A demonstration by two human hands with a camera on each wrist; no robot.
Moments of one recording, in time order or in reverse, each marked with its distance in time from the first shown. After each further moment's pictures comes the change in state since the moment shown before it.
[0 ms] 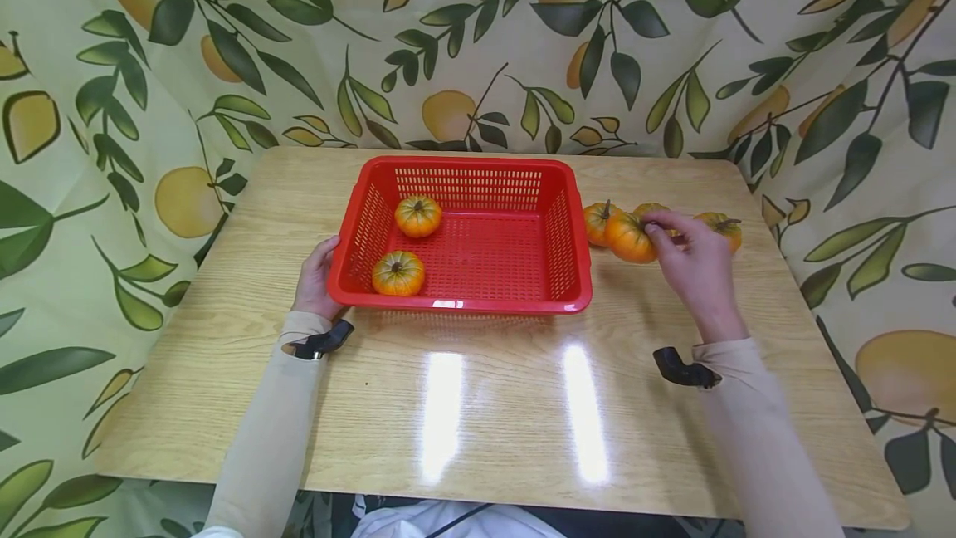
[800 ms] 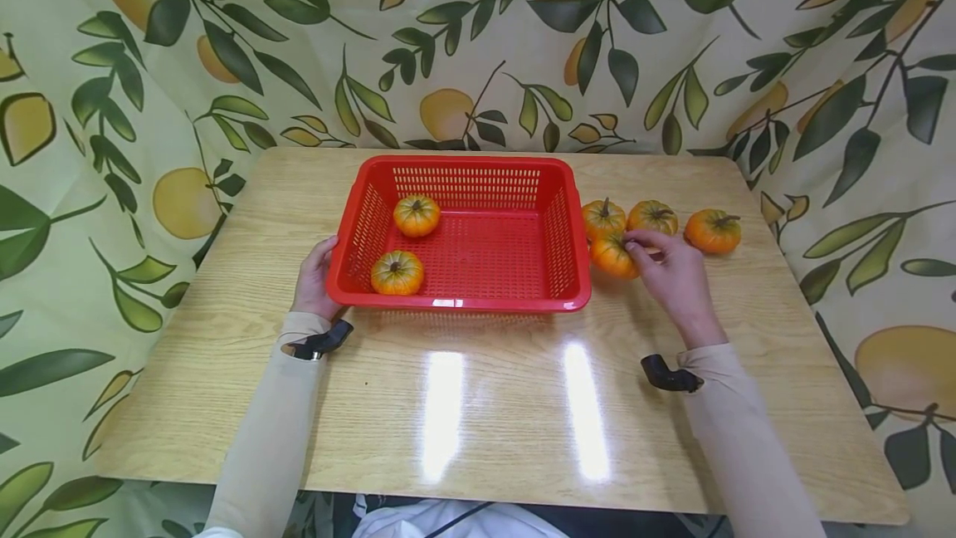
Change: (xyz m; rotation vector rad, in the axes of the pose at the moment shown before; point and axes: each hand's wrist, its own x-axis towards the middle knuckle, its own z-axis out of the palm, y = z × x) left_hand 0.001 -0.001 -0.002 0.006 0.017 0.006; right_hand -0.010 0.017 0.020 -0.040 -0.145 0.007
